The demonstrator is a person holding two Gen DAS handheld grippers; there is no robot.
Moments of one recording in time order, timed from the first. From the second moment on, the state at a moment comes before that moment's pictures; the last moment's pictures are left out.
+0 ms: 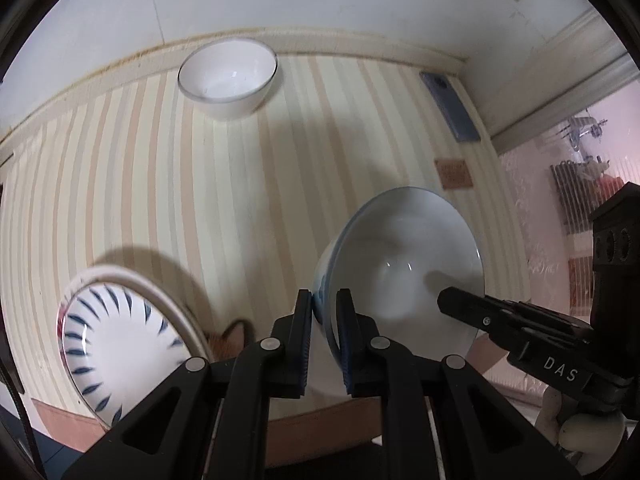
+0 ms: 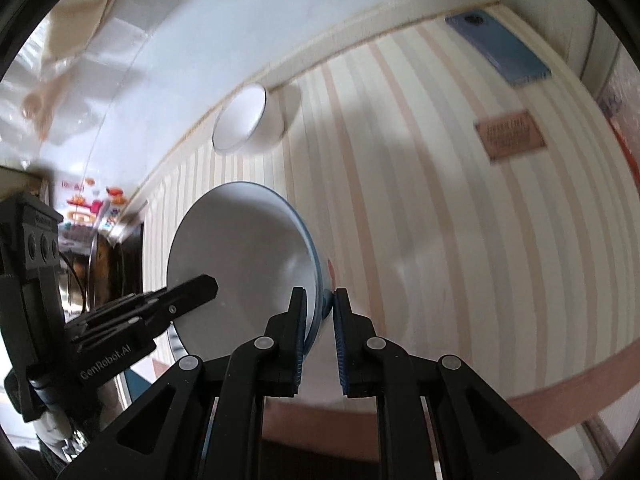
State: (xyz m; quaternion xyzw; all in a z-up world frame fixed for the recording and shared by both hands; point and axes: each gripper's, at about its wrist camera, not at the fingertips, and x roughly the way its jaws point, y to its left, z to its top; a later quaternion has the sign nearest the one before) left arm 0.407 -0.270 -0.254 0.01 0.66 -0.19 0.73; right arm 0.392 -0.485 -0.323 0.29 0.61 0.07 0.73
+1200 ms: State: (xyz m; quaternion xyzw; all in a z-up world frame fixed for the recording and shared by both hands) left arm 0.383 -0.270 -0.315 0.06 0.70 -0.16 0.69; right arm 0.381 -0.453 -0.372 0.24 0.69 0.08 0.68
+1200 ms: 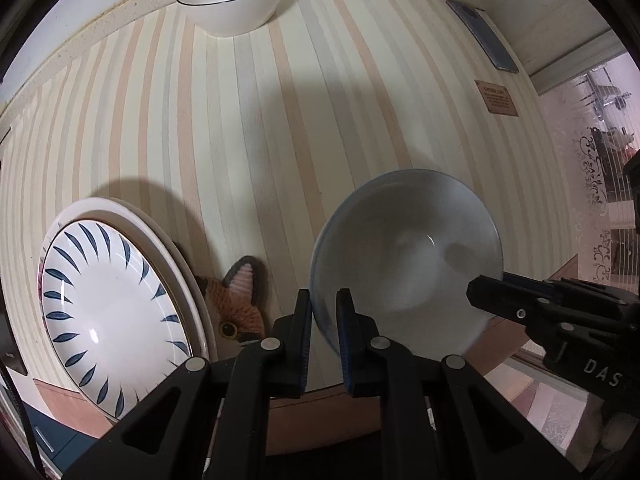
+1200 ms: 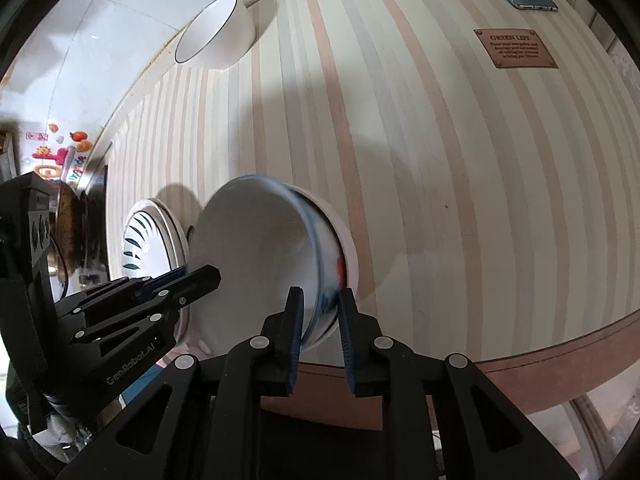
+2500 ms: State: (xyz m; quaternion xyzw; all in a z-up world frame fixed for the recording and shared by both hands) left arm 0.596 -0.217 -0.337 -0.09 0.65 -0.06 0.75; right arm 0.637 -0.427 -0.383 0.27 0.59 0.10 0.75
